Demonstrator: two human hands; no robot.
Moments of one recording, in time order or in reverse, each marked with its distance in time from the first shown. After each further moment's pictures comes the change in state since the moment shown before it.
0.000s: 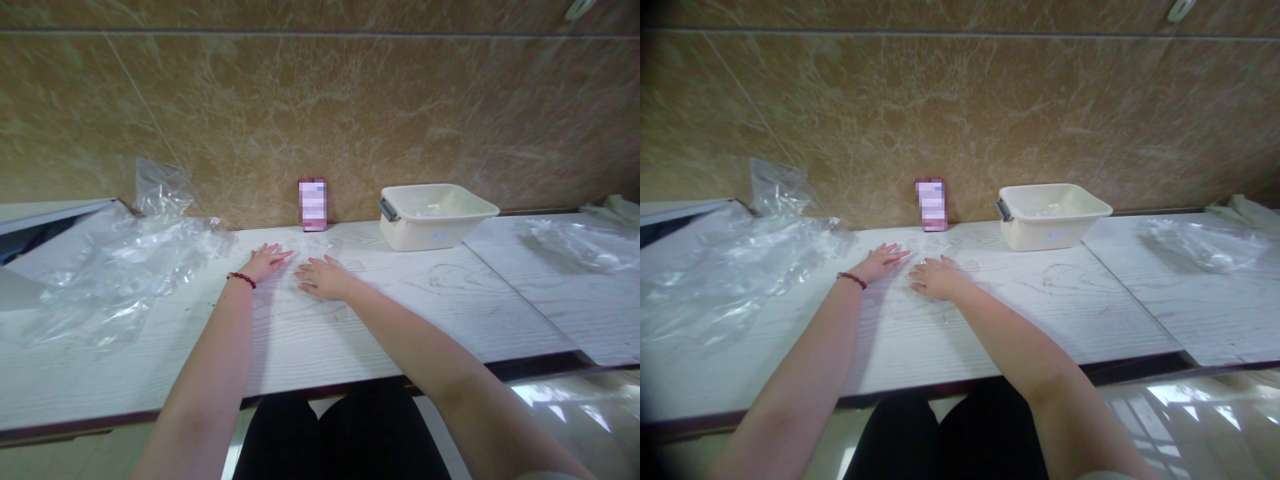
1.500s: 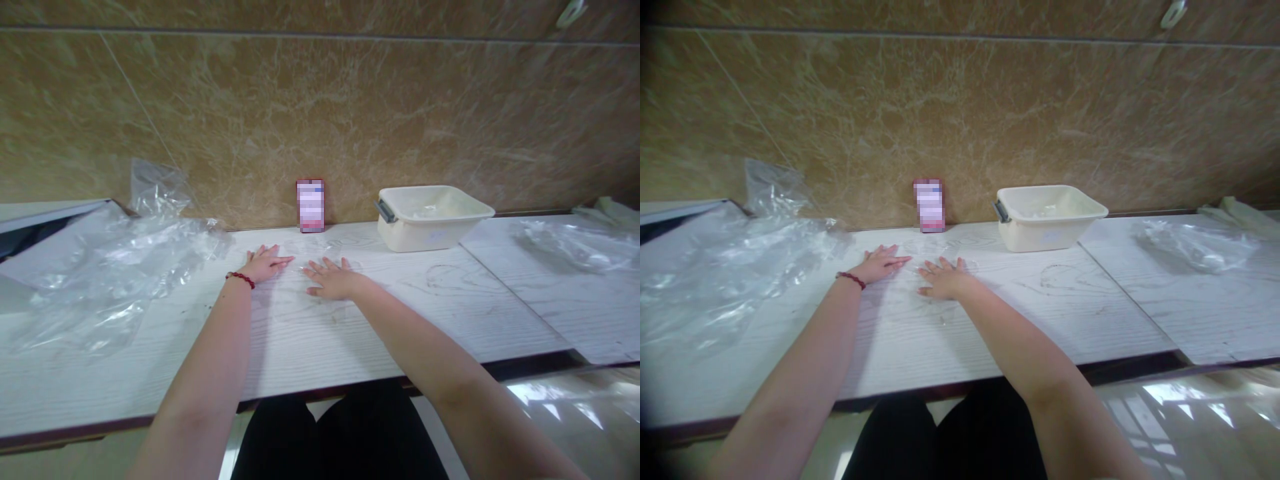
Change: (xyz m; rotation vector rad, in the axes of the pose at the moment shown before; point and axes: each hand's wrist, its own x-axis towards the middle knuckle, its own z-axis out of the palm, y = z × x) left_hand 0.000 0.006 -0.004 0.105 -0.104 -0.038; right_hand -0.007 0.008 -0.016 0.140 -0.413 0.248
